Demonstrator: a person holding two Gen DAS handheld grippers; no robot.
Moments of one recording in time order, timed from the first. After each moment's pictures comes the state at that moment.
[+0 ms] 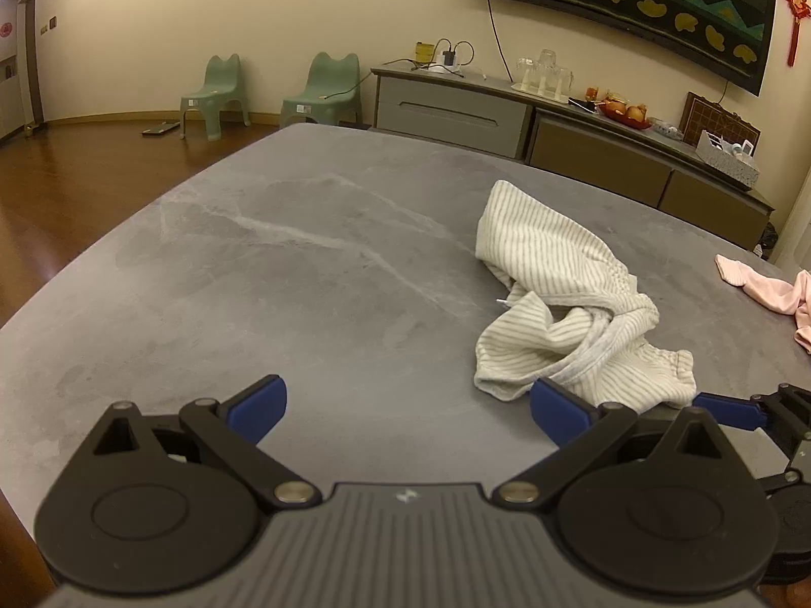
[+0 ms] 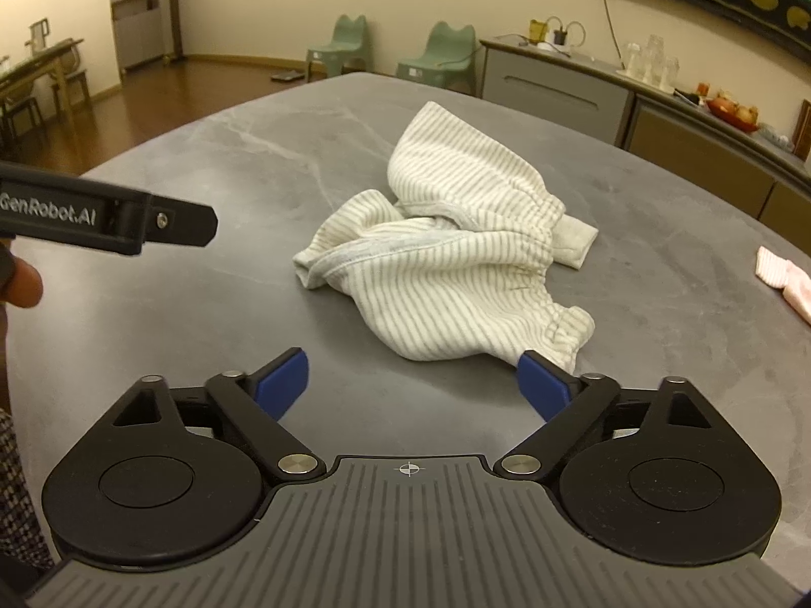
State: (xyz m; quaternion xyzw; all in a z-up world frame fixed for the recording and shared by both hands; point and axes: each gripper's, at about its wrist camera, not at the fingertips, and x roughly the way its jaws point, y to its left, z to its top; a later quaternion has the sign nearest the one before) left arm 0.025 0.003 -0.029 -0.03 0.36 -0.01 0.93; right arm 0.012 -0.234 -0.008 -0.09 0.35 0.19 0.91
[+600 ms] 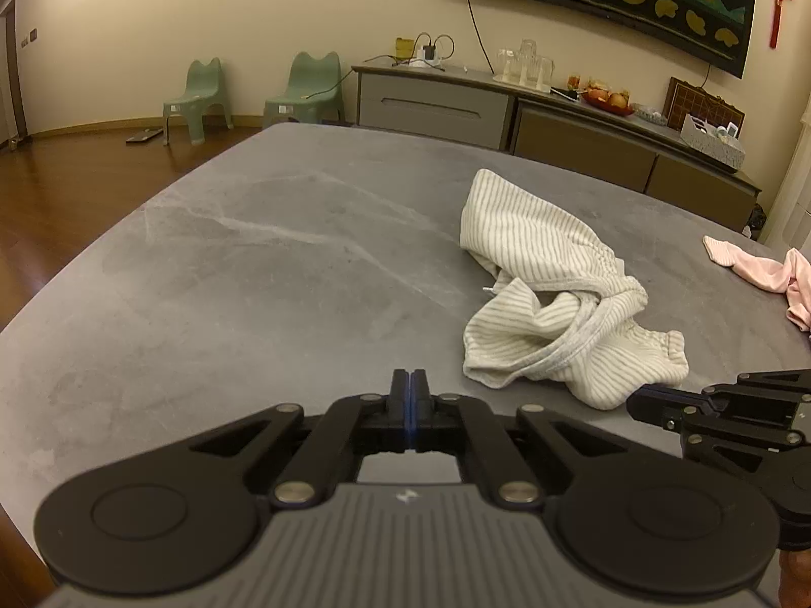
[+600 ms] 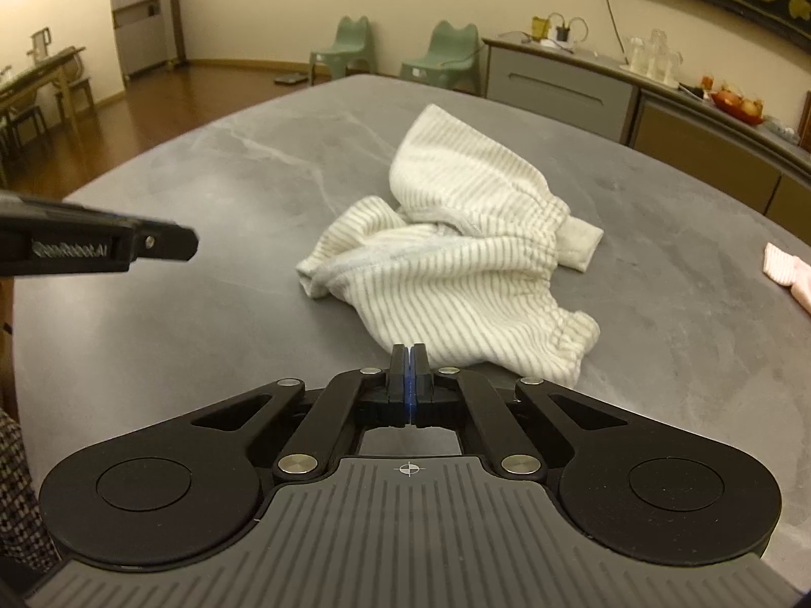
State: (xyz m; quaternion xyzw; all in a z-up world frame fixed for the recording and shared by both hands) left arm 0.023 0.001 -0.031 -0.02 0.36 -0.03 0.93; right arm 0.015 -0.232 -0.003 -0.08 0.35 0.20 0.91
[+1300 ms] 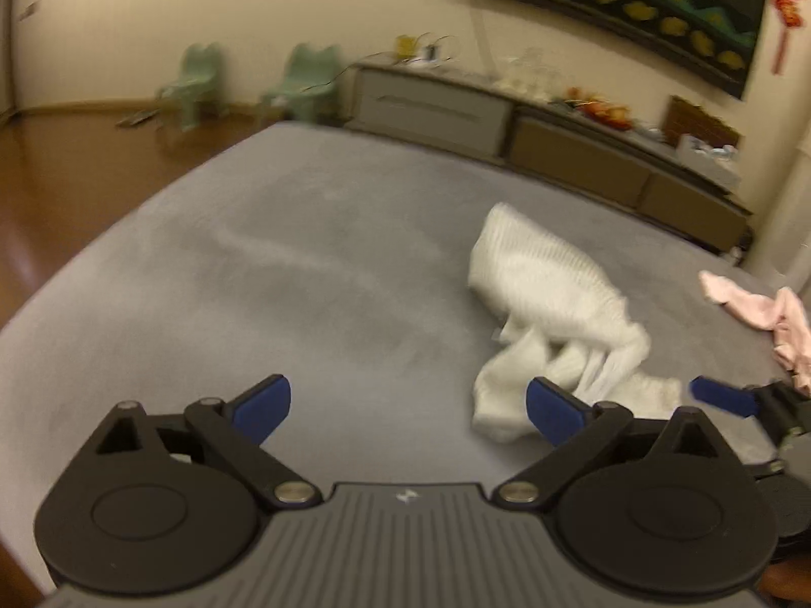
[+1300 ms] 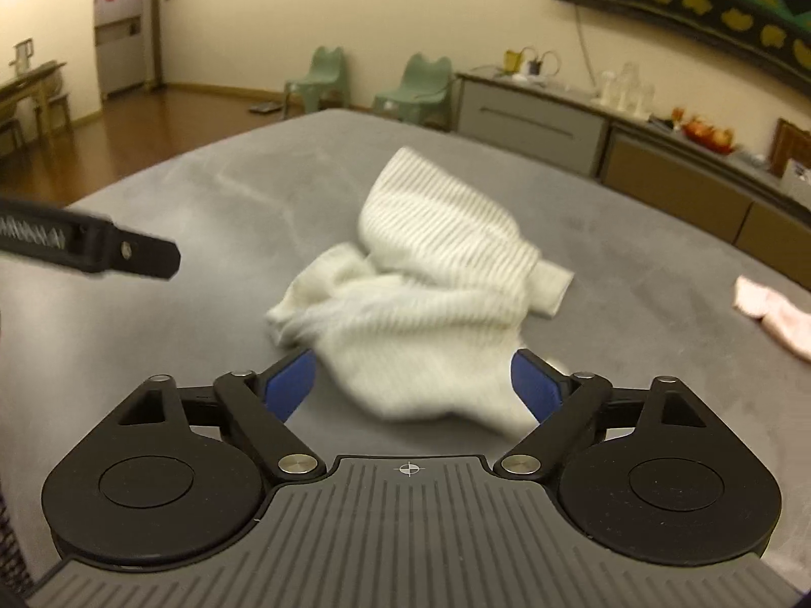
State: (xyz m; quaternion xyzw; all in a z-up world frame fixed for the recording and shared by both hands) left arm 0.057 0.028 -0.002 -0.05 0.36 -0.05 0.93; right arm 0.028 -0.230 0.004 -0.09 0.31 0.16 0.93
